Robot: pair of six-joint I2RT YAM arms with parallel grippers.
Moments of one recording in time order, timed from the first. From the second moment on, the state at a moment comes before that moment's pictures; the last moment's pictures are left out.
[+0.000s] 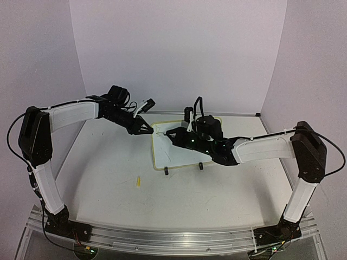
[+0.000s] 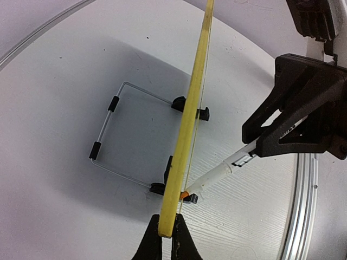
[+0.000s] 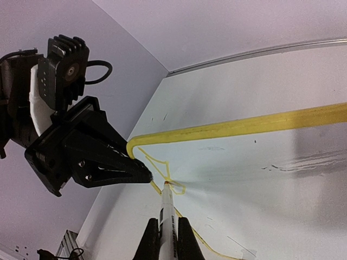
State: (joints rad) left arm -0.49 1.84 1.51 -0.53 0.71 0.29; right arm 0.88 1.81 1.12 0.45 0.02 0.73
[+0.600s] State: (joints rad) left arm -0.50 1.83 1.50 -0.53 0.70 0.29; right arm 0.87 1.65 1.07 0.37 -0.01 0.67
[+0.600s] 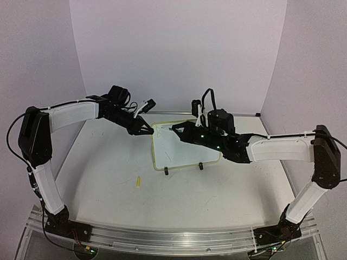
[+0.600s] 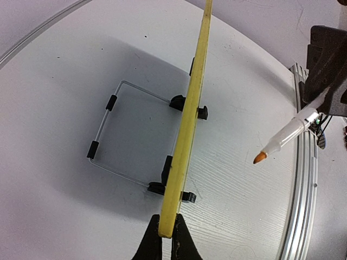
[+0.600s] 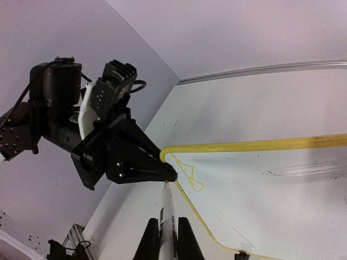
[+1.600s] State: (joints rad) left arm -0.50 1.83 1.50 -0.53 0.70 0.29; right arm 0.86 1.72 1.08 0.36 0.02 0.68
